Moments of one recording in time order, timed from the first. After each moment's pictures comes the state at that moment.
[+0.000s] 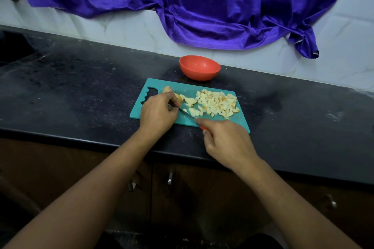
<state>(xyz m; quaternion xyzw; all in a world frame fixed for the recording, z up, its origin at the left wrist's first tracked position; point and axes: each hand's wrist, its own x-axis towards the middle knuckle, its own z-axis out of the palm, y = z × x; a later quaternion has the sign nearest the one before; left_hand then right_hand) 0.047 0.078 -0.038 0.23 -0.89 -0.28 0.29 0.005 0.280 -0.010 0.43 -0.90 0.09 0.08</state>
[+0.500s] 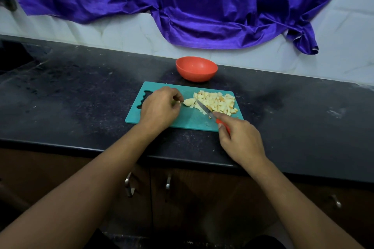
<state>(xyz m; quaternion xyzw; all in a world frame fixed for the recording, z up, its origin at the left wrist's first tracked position) 0.027 0.077 -0.019 0.20 -0.92 -0.21 0.27 -0.038 0.301 -0.034 0.34 -0.91 0.21 0.13</state>
